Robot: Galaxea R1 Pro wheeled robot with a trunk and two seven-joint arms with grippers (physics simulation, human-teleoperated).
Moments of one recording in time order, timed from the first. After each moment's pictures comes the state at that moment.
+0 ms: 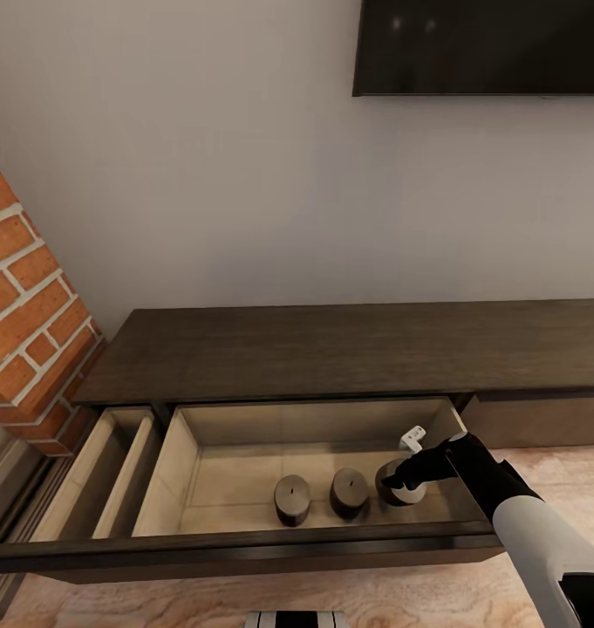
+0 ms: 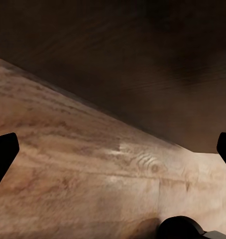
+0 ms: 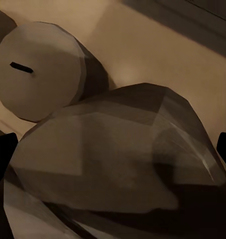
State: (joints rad) left arm -0.26 0.38 0.02 -0.07 0.74 -0.06 -1.27; right arm -0.81 -0.18 0.03 -0.53 0.49 0.43 0.84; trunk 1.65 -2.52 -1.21
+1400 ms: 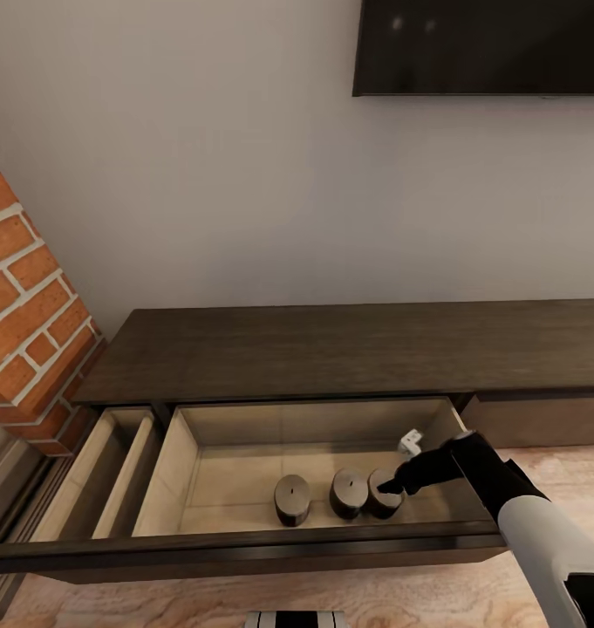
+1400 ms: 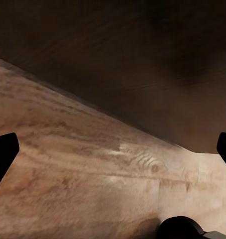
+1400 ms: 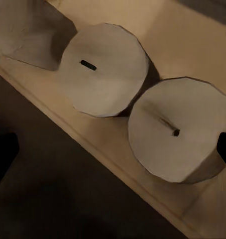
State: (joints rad) left arm -0.26 0.38 0.02 -0.07 0.74 -0.06 -1.27; right arm -0.81 -0.19 0.02 -0.55 0.49 0.44 1.04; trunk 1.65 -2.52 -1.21
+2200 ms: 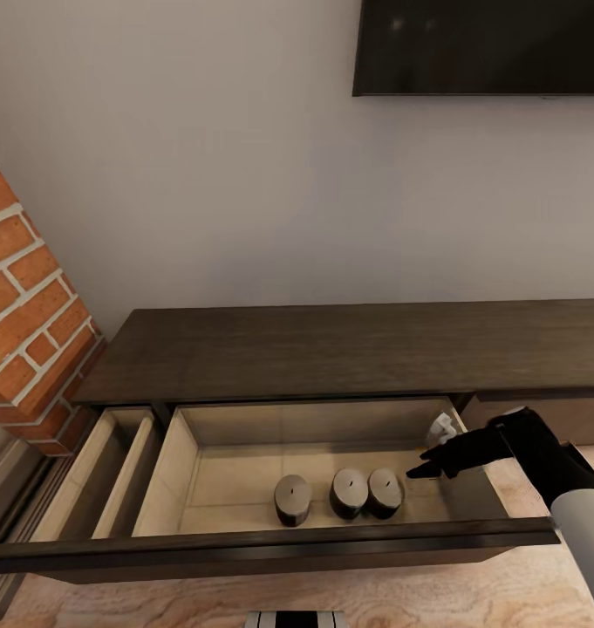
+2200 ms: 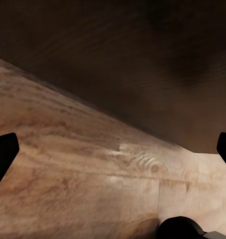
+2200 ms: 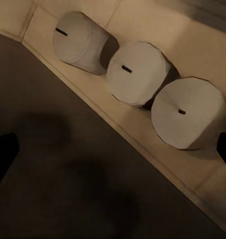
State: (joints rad) left arm -0.26 0.38 0.02 -0.07 0.74 -0.06 -1.27; right arm -0.80 -0.36 0.01 -0.75 0.45 0.57 1.44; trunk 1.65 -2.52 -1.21
